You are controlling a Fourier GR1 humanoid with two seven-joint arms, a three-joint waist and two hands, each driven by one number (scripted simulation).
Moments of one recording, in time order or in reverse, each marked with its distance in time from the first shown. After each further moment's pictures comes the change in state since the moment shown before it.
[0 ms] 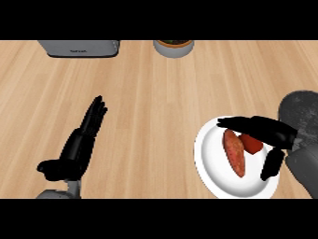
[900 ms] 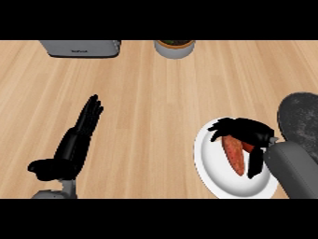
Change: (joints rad) left arm 0.008 -0.017 0.056 -0.022 -0.013 -0.061 0.014; right arm -0.063 0.169 -0.049 0.237 0.256 -0.080 -0.086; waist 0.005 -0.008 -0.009
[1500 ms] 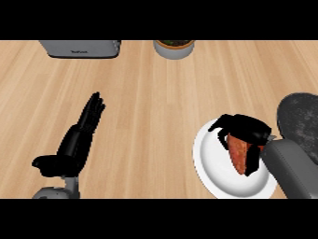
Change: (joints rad) left arm -0.021 -0.020 0.005 0.000 -0.024 0.007 0.027; right arm -0.029 0.031 -0.033 0.073 0.094 -0.167 -0.119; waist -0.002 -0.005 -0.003
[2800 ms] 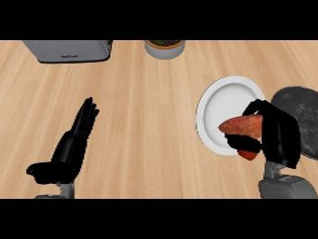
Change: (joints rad) left arm 0.055 -0.001 0.017 -0.020 -0.012 0.015 -0.012; right arm 0.344 0.295 -0.256 -0.838 0.106 -0.406 1.067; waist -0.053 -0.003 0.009
